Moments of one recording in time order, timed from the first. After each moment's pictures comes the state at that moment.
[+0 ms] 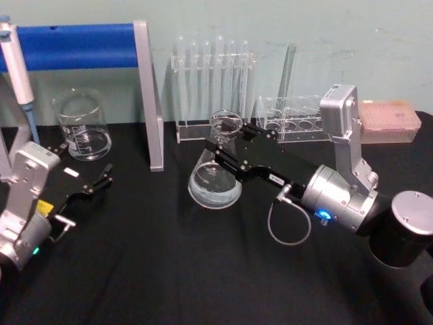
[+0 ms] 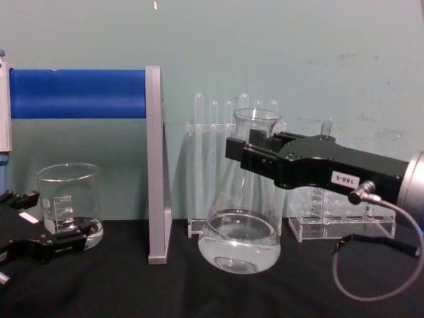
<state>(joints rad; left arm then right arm) -0.20 0.60 0.45 -1.41 -0.25 -0.12 0.03 0.31 0.35 -0.44 -1.49 0.44 -0.04 0.54</state>
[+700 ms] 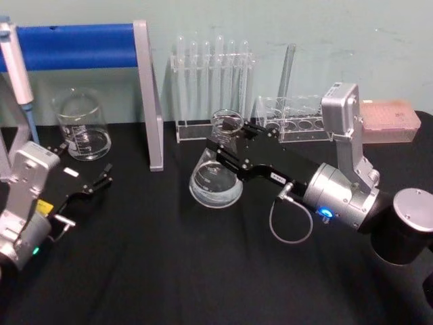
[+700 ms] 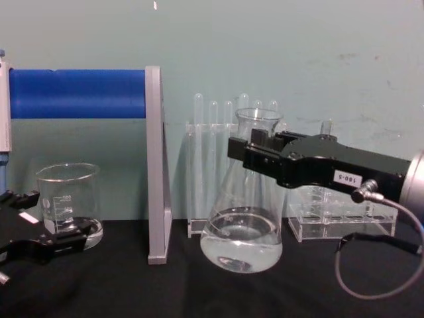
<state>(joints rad) -0.20 0.60 0.45 -1.41 -0.25 -0.12 0.03 0.33 0.37 -0.46 -1.48 0.46 -0.04 0.53</state>
